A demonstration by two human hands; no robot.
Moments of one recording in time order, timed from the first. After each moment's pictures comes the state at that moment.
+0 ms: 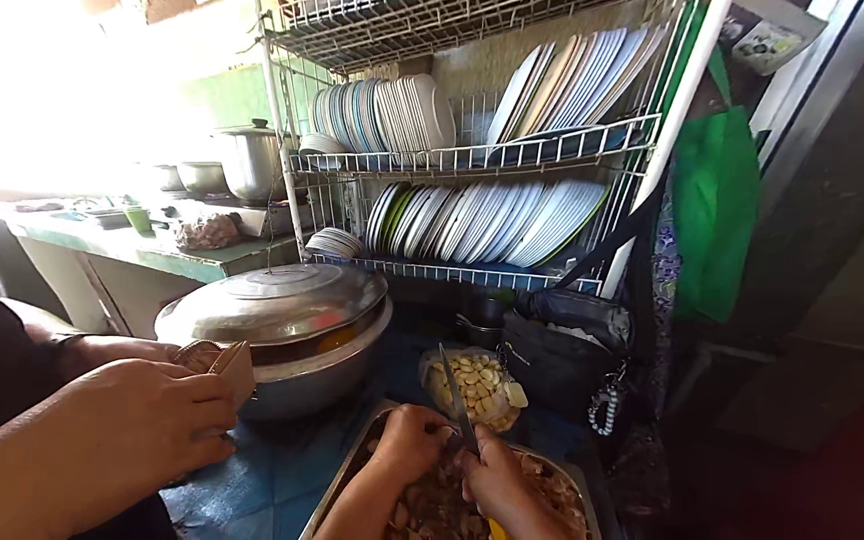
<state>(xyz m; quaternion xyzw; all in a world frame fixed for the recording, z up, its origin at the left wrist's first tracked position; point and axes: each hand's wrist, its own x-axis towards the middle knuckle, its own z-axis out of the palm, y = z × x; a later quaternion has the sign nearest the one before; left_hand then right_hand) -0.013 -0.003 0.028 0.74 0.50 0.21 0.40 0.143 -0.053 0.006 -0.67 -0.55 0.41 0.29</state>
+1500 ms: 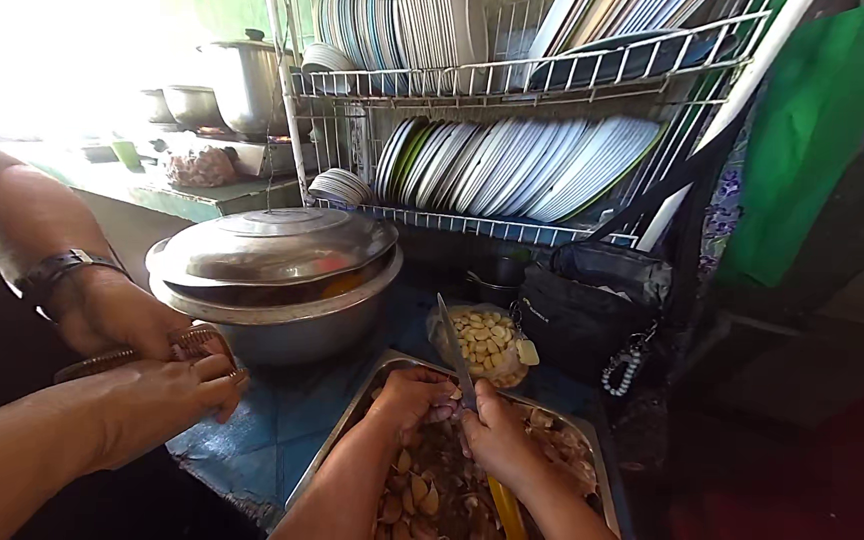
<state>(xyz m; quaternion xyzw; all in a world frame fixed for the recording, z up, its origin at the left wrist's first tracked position) -0.009 -0.010 0.008 0.37 0.48 0.37 0.70 0.133 -0.059 0.006 -0.64 -0.60 0.39 0.27</state>
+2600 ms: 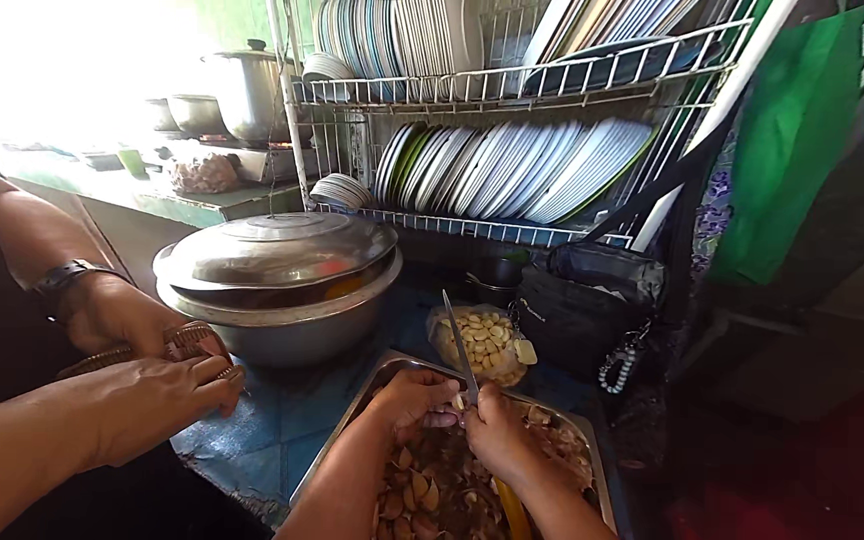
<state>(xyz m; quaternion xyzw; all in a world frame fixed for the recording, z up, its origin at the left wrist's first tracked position) -0.017 -0.008 0.005 0.44 0.43 0.31 0.72 0.128 -0.063 0.016 -0.70 -0.59 0.33 0.23</state>
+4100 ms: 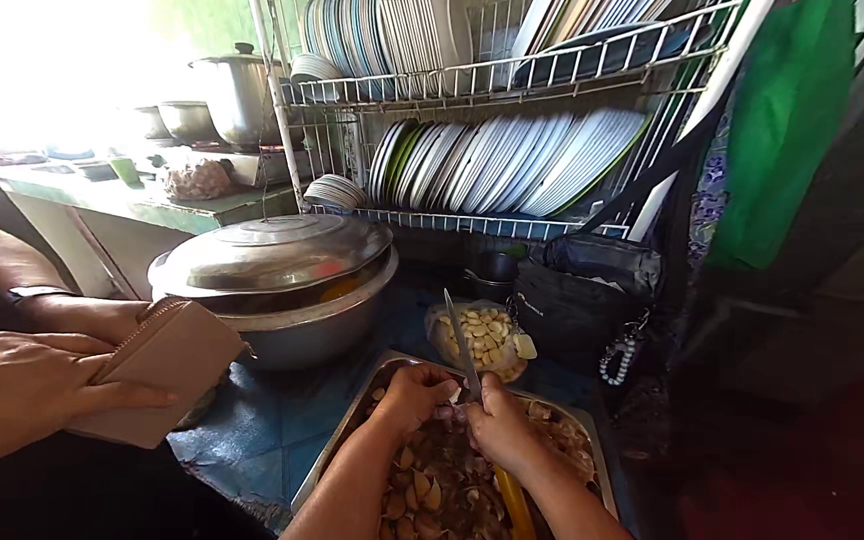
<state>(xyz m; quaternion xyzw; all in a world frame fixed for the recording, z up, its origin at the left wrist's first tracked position) -0.008 -0.007 -0.002 0.50 0.46 0.35 0.64 0.138 -0.058 0.010 -0.66 -0.57 0.40 0.28</state>
